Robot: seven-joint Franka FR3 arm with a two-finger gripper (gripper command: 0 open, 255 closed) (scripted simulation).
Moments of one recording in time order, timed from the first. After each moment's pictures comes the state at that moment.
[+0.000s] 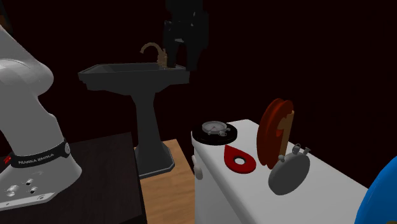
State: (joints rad) arm -0.07 -0.30 -0.37 -2.10 -0.18 1.71 -0.55
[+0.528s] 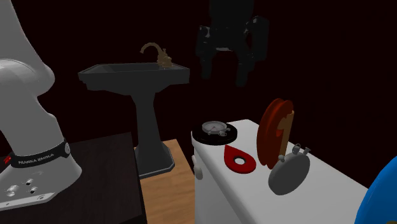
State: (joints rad) arm -0.10 -0.01 -0.48 -1.86 -0.08 1.77 -0.79
